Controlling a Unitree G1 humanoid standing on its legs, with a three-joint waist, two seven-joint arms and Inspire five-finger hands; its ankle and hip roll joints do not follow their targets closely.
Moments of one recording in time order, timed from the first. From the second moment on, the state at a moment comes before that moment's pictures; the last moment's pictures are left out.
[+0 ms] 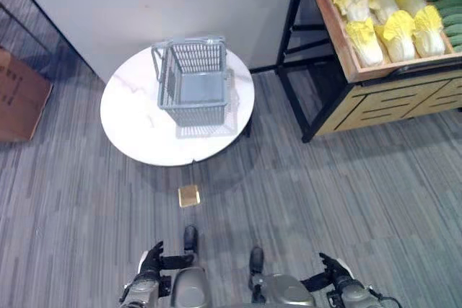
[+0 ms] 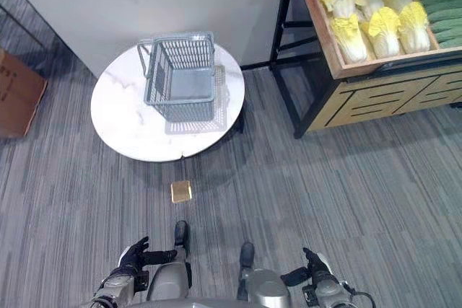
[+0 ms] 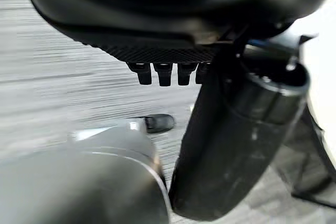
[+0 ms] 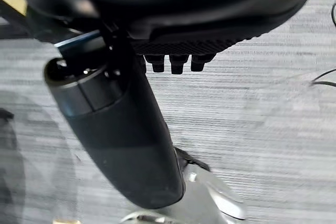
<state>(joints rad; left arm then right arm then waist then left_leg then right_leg) -0.12 0.21 -0.14 1.29 -0.23 -0.17 0.13 -0.06 -0.31 0.24 1.28 0.12 -0.10 -0.07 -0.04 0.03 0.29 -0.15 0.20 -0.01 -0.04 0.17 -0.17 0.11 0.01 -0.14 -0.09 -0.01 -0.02</state>
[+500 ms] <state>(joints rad) -0.11 0.24 -0.11 1.38 -0.21 -0.12 0.13 -0.02 -0.23 0.28 1.26 0.06 -0.07 -0.08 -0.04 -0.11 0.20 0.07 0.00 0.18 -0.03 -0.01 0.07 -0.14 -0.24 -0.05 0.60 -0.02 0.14</state>
